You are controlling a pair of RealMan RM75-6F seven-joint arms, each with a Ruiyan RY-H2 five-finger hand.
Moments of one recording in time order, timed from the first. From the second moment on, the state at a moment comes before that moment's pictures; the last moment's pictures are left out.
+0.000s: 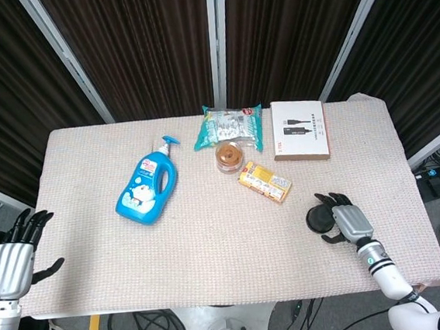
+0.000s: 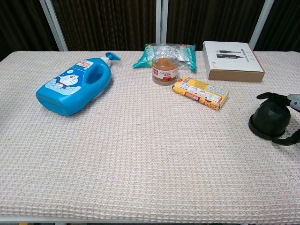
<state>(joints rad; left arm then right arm) -0.12 -1.18 -0.05 -1.60 1.57 1.54 0.07 0.40 -1.48 0.07 -1.30 -1.29 0.94 0.08</state>
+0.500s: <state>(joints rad) -0.12 -1.18 -0.05 -1.59 1.57 1.54 0.07 0.41 -1.49 0.08 -1.30 -1.28 0.95 0.06</state>
